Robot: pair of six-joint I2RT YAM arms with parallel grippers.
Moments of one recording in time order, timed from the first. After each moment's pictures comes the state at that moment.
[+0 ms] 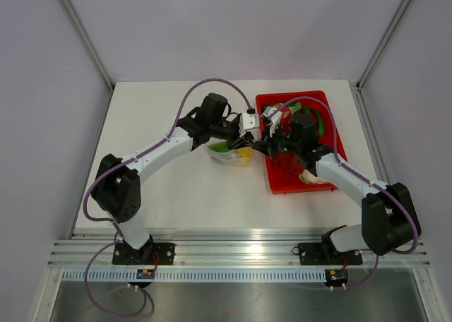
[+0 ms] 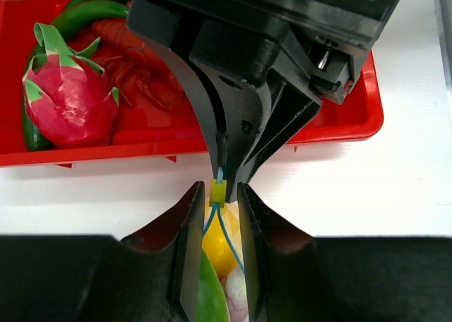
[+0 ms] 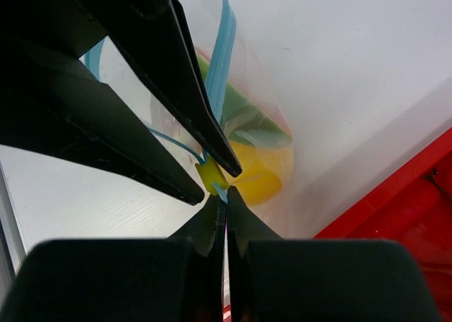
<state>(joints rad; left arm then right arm) -0.65 1.71 1.39 -0.29 0.71 0.59 0.41 1.38 0.85 0.11 -0.61 -0.15</state>
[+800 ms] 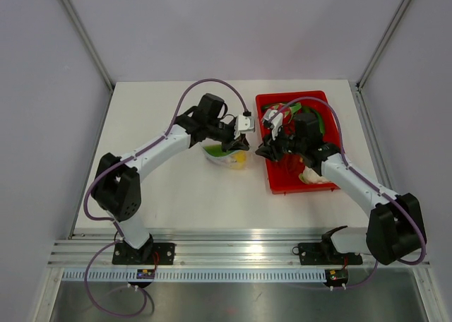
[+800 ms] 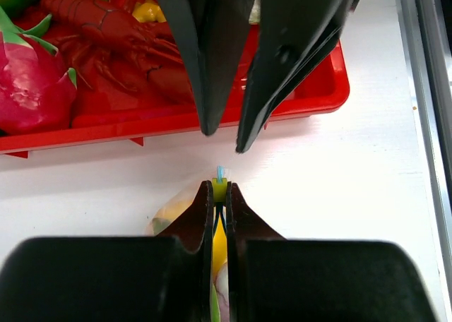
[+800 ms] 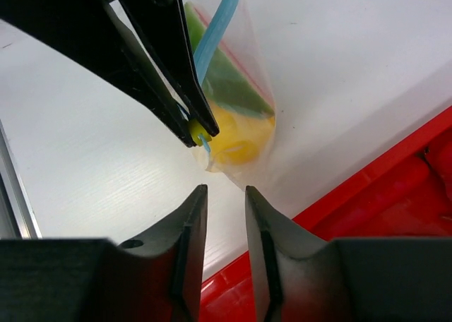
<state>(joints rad) -0.62 1.72 1.40 -0.43 0.80 0.65 0.40 1.32 0.89 -0.12 -0.61 -0.27</state>
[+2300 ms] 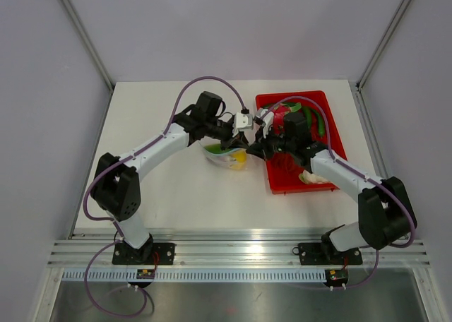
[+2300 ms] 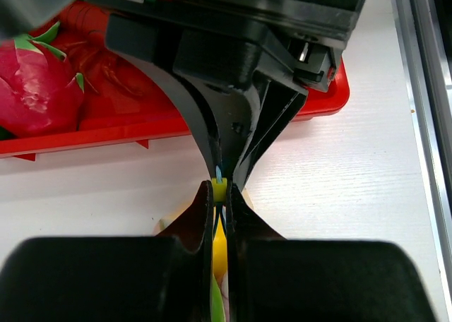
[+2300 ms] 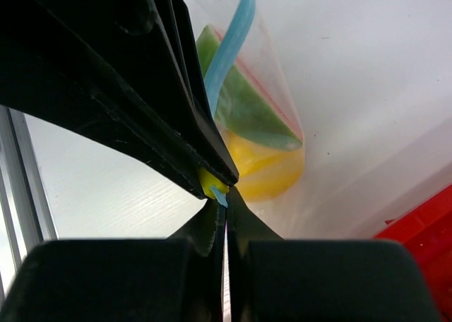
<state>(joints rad) -0.60 1.72 1.41 -0.43 0.83 0.65 0.45 1.45 0.92 0.01 -0.66 -0.14</state>
